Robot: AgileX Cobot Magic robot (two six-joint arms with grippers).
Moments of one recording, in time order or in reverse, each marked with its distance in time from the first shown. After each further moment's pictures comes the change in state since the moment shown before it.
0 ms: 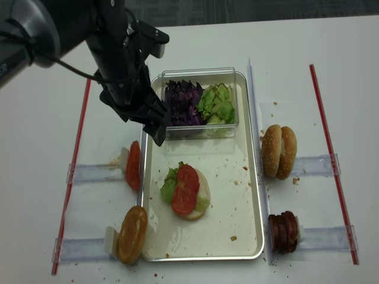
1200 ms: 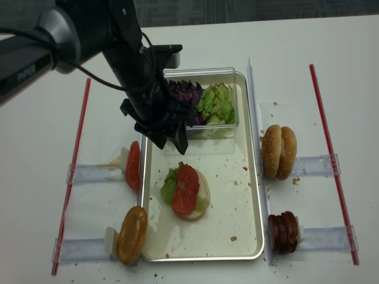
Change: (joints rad) left arm -0.003 0.073 0.008 -0.310 -0.013 -0.030; right arm 0.000 0.000 0.000 0.002 0.000 0.001
